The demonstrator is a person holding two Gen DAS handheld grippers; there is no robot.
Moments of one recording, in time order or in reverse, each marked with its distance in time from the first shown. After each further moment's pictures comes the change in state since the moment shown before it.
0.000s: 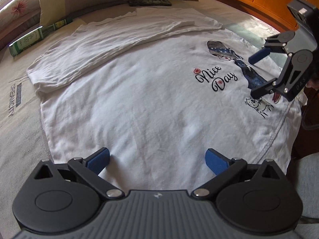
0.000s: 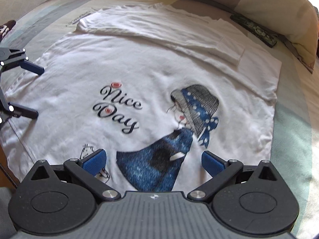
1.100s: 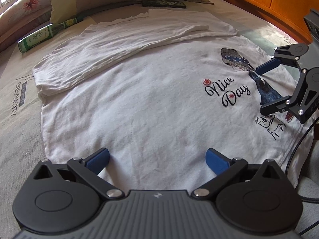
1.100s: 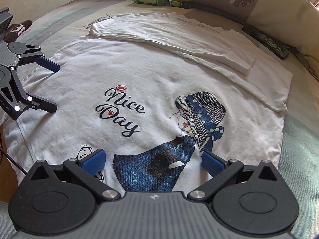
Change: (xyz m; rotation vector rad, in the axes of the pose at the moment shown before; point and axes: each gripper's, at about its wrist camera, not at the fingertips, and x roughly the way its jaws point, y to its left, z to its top) left arm 0.015 -0.009 0.017 -0.059 0.000 0.074; right arm 0.002 -0.012 0.000 -0.072 -0.085 0.071
